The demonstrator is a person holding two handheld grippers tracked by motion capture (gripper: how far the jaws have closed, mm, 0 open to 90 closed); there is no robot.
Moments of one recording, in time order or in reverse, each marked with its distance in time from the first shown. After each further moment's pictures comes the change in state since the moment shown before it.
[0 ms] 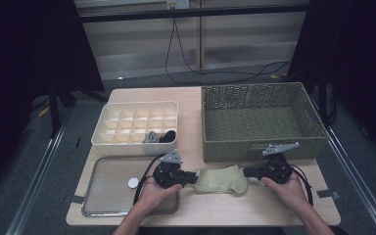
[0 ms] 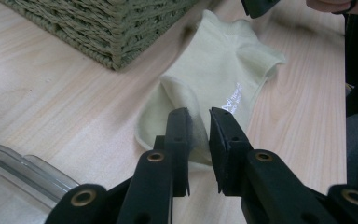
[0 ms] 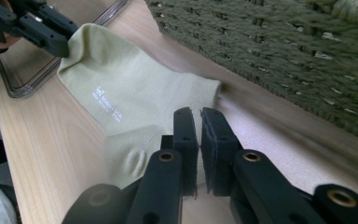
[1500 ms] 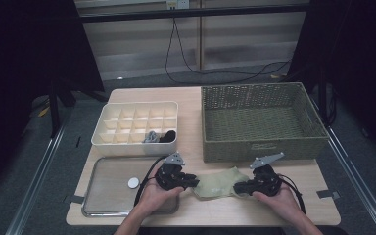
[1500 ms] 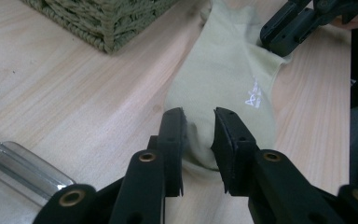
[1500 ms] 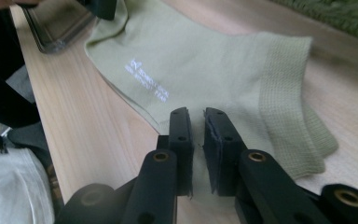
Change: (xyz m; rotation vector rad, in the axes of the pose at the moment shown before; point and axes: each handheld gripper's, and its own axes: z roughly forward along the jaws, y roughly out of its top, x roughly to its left) left arm -0.003 -0.004 0.007 0.034 -0.011 -0.019; right arm 0.030 -0.015 0.021 0.107 0.093 -0.054
